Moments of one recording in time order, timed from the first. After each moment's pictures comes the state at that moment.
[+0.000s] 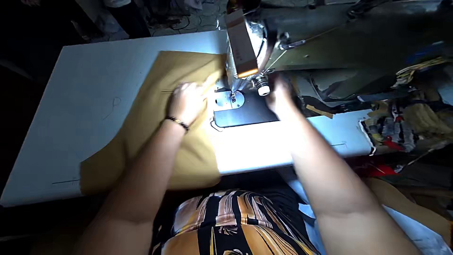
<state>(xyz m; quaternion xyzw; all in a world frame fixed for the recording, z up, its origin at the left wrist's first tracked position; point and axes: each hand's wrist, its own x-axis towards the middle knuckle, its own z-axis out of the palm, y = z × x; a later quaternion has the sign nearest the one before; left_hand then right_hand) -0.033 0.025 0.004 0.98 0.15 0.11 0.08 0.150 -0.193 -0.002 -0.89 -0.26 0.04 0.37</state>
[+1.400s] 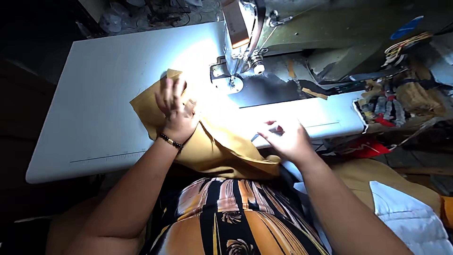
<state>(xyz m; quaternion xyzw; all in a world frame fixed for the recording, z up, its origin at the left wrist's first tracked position) -0.119 -0.008 -0.025 0.94 0.10 0.33 0.05 -0.006 -0.300 0.000 -0.85 -0.38 0.01 0.35</state>
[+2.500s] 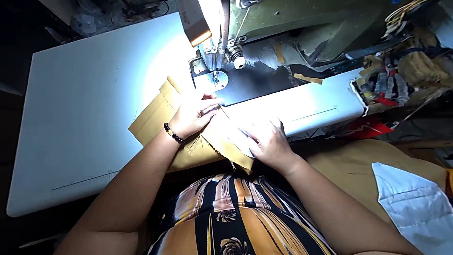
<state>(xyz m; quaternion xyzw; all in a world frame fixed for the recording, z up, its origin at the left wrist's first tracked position) -0.052 -0.020 -0.021 0.92 -0.15 0.20 0.32 -0.012 -0.287 -0.042 -0.83 -0.46 -0.09 0.29</state>
